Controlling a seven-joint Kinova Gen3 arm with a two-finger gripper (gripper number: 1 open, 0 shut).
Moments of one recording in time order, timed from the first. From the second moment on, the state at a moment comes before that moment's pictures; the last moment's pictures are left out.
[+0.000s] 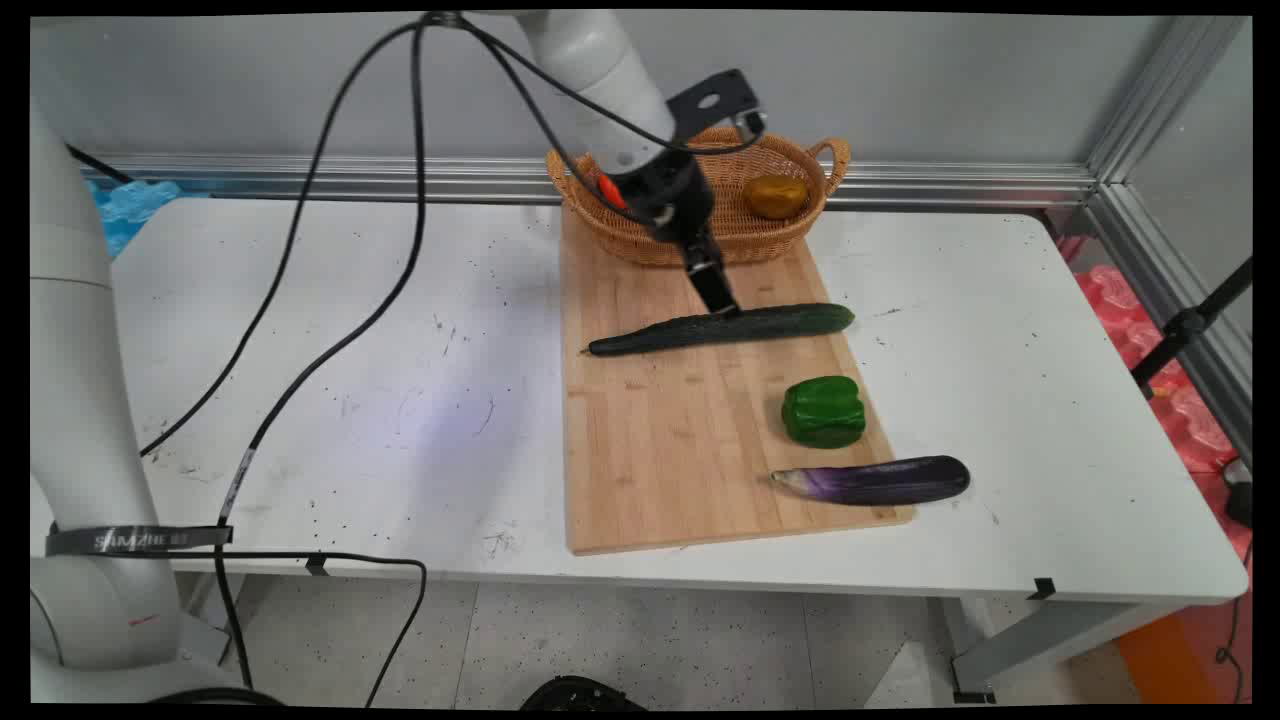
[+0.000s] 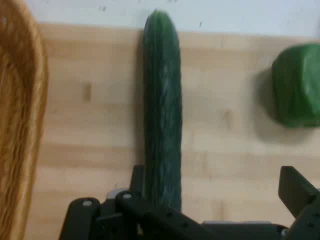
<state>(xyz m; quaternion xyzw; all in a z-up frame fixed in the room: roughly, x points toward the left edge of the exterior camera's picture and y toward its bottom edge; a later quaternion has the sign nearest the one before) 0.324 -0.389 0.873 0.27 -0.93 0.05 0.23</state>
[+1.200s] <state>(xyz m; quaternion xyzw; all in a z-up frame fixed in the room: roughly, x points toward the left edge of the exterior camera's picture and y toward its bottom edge) 0.387 -0.455 0.895 0.28 -0.93 0.14 0.21</state>
